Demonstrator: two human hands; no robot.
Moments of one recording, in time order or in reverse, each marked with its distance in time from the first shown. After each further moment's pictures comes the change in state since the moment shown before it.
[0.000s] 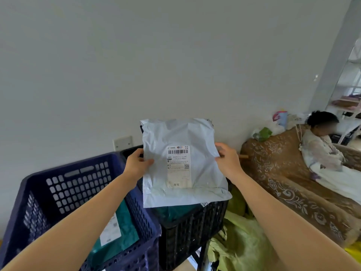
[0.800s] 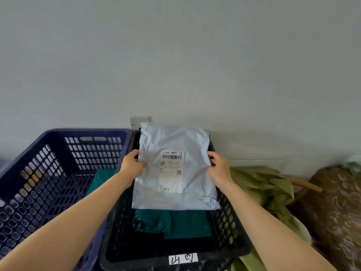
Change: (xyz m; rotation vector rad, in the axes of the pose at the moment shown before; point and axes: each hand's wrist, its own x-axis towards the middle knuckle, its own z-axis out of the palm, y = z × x) left_hand 0.107 -0.080 0.067 0.146 0.454 -0.361; right_hand 0.187 0.124 0.108 0.051 -0.558 0.028
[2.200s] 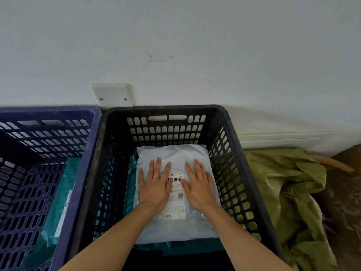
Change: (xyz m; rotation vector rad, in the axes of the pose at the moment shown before) left_hand 0.104 -0.155 0.143 1.078 -0.184 0.344; right_hand 0.077 0.138 0.135 -0.783 -0.384 -0.015
